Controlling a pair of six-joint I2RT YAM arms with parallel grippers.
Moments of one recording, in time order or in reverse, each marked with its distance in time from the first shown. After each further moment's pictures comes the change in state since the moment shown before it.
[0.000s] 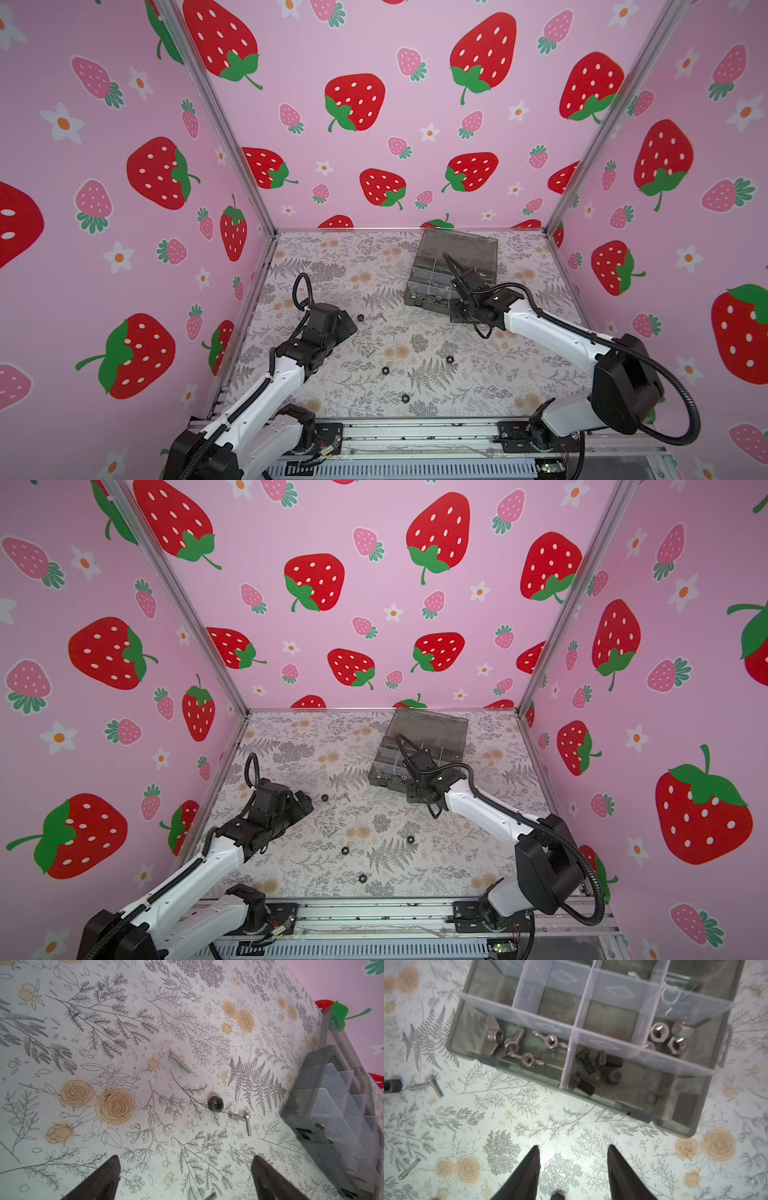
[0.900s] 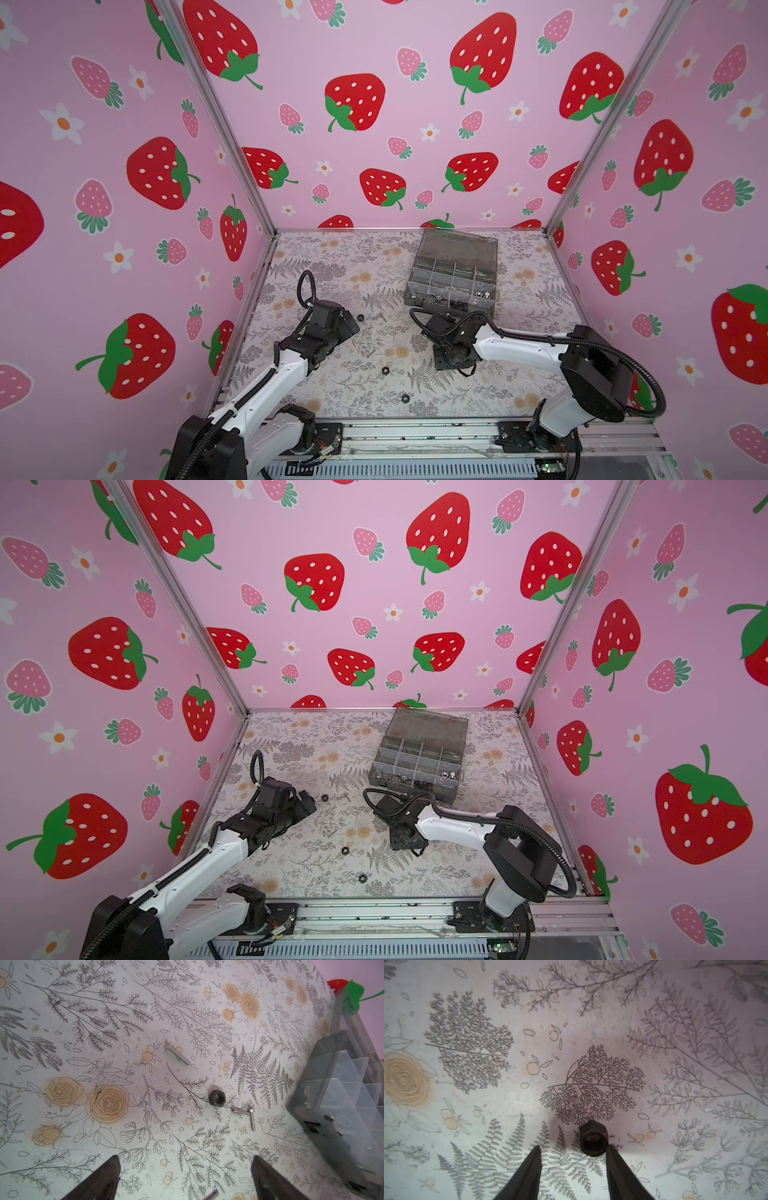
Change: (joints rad) left arm 0.009 0.072 0.022 0.004 0.049 0.027; right arm 0.284 0.102 -0.145 -0.059 -0.074 0.278
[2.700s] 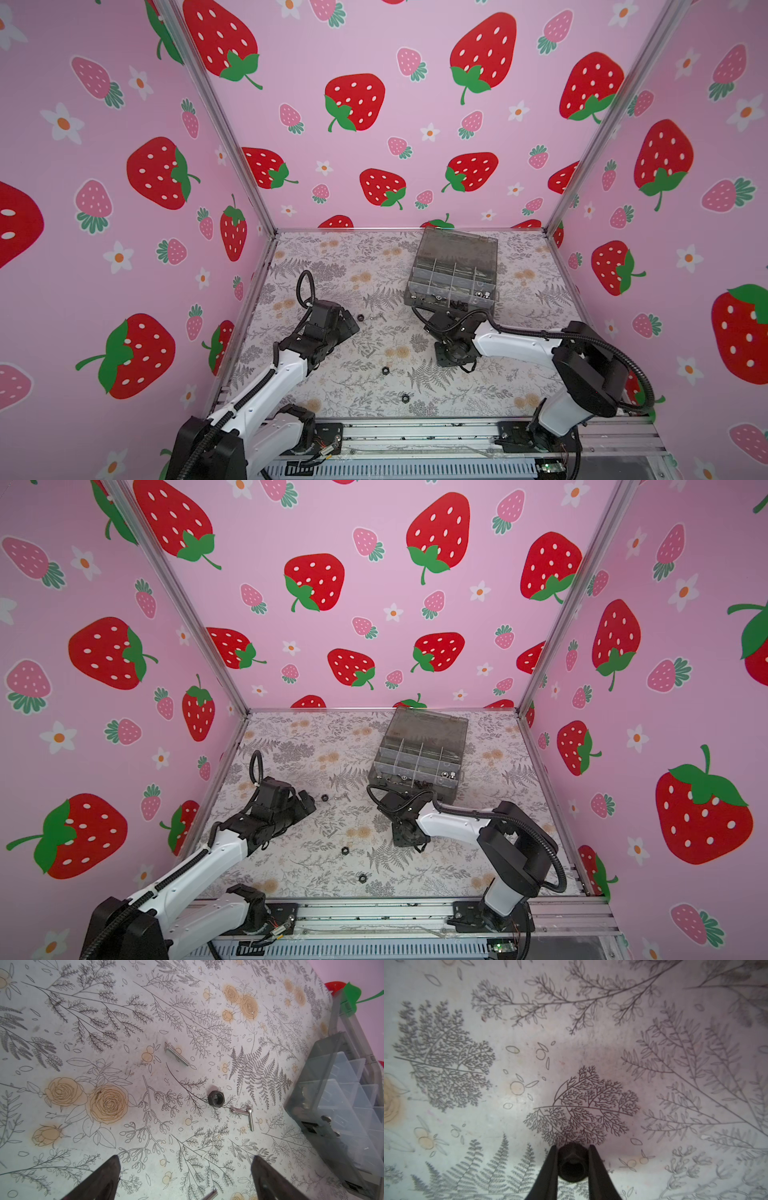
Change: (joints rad) left arm 0.004 -0.008 0.000 -0.002 0.000 -0.001; right arm -0.057 0.035 -0.002 0.049 -0.021 -0.101
